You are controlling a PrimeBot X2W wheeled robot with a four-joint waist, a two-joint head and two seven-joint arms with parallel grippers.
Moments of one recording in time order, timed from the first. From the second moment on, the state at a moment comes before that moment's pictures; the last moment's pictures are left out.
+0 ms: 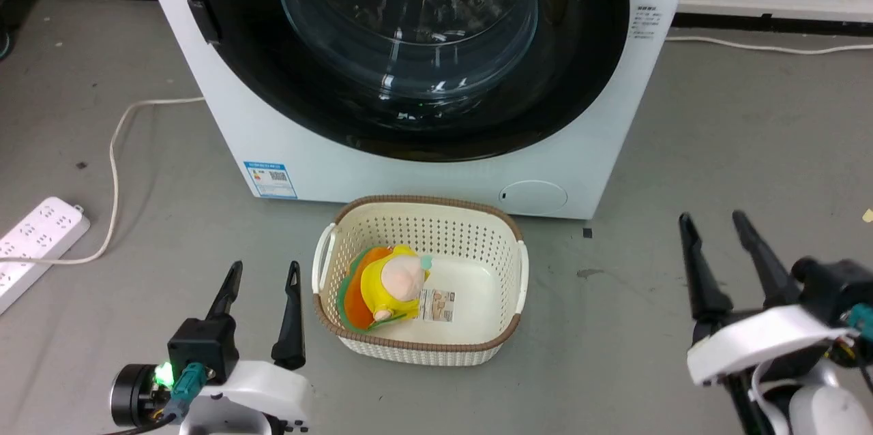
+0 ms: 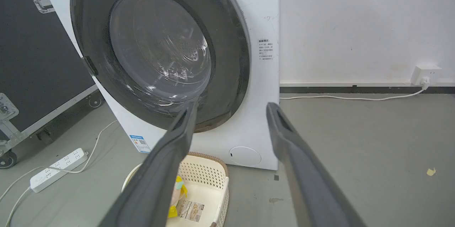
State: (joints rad) left arm -0.03 0.05 -0.02 0.00 -0.06 0.01 -0.07; right arm -0.12 -0.05 -0.04 0.01 0.20 0.13 -0.02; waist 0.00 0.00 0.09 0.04
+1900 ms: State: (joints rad) left arm -0.19 0.05 -0.08 -0.03 -0.17 0.02 -0.20; right arm -1.16 -0.12 -0.59 0.65 0.60 0.13 0.45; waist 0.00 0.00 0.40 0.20
